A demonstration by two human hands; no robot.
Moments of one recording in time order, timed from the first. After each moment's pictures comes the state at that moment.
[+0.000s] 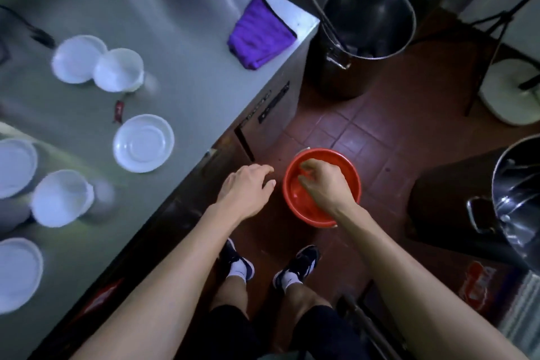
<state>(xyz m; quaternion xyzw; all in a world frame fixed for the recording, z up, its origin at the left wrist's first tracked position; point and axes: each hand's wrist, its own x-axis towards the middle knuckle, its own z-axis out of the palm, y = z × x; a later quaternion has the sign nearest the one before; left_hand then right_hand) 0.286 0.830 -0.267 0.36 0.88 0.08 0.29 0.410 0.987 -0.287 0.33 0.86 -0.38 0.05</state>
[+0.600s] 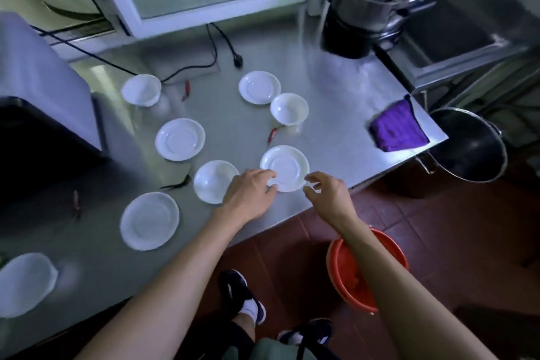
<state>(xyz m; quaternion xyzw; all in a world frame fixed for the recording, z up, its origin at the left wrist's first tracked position) 0.159 0.608 -0.189 0.20 0.94 0.21 0.17 0.217 0.805 -0.202 0.18 0.91 -0.37 0.07</state>
